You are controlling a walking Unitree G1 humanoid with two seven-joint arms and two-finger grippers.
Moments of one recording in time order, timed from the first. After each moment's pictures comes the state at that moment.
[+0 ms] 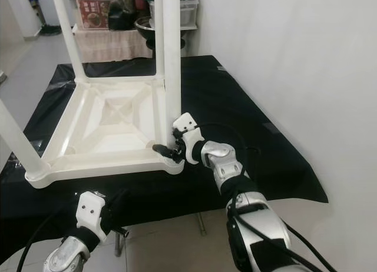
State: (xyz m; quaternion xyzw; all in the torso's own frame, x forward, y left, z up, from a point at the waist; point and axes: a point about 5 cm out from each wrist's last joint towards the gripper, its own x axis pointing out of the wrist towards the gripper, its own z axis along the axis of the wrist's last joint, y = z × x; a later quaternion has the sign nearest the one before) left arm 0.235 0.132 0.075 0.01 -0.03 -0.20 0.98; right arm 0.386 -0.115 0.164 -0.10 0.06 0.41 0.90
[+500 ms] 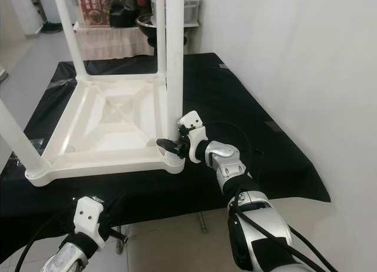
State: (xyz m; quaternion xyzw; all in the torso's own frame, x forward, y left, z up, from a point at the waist) left arm 0.225 0.134 0.074 0.01 -0.03 -0.20 0.98; right arm 0.385 -0.123 0.156 -0.05 0.04 0.35 0.93
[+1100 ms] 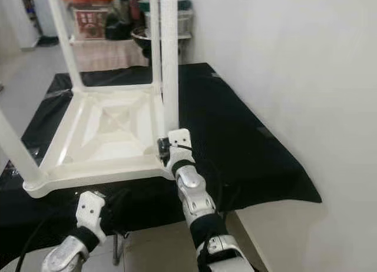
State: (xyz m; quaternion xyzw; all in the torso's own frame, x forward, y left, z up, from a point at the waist) left arm 0.240 0.132 0.078 0.01 -0.03 -0.22 0.98; right arm 0.358 -0.057 0.123 -0.03 0.04 0.15 0.99
